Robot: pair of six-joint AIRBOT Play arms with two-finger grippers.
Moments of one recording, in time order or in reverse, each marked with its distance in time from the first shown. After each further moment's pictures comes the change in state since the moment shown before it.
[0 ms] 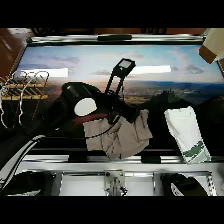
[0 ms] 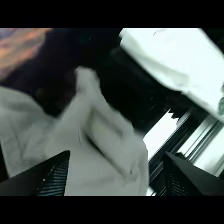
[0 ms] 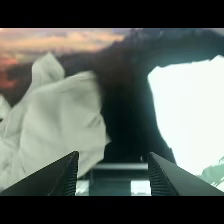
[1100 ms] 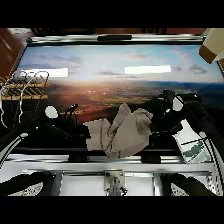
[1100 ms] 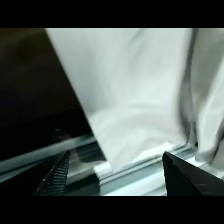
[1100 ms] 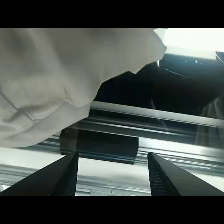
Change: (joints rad) left arm 0.574 0.153 -0.837 -0.375 -0.114 0.191; right arm 0.000 -0.386 -0.655 0.134 -0.273 -0.156
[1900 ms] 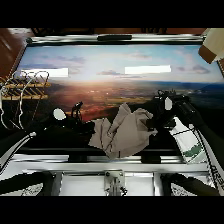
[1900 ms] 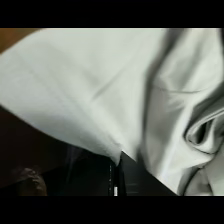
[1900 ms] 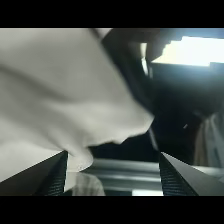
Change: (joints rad) left arm -0.063 -0.074 0.002 -0.160 0.239 0.063; right arm 0.000 -0.158 -0.006 -0.048 -0.203 0.050
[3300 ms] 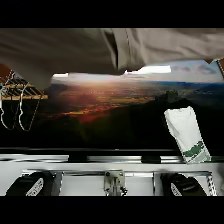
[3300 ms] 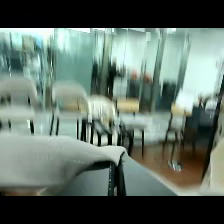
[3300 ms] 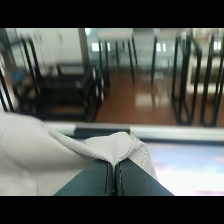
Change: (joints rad) left arm 0.403 0.602 1.188 0.270 0.001 0.045; right arm -0.001 0.716 0.694 -0.085 -0.293 -0.016
